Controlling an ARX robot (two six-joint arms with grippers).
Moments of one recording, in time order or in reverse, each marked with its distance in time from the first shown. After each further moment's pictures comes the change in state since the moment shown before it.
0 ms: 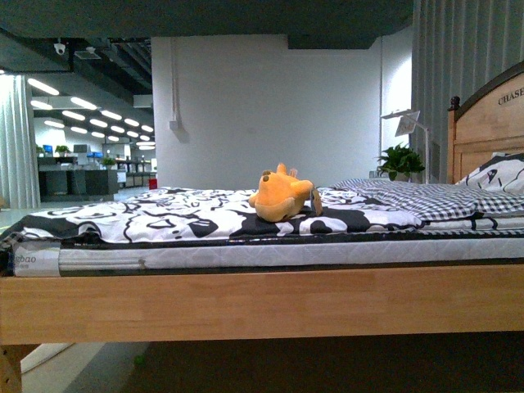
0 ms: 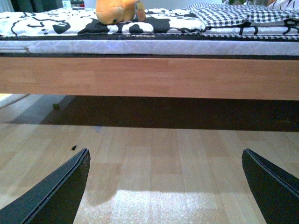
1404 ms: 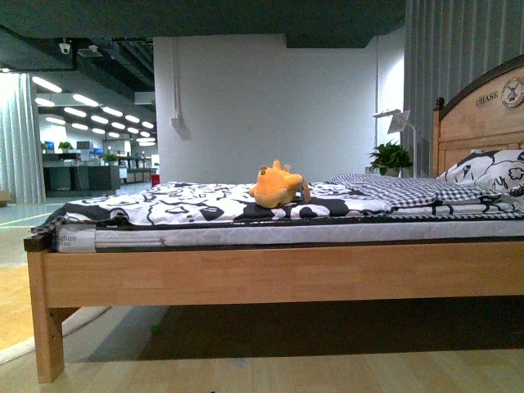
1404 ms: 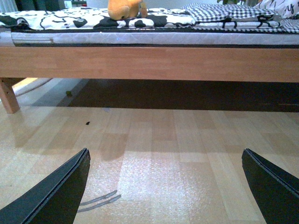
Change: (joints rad) left arm 0.000 0.000 0.000 0.000 0.000 0.000; right arm 0.000 0.000 0.000 0.000 0.000 0.000
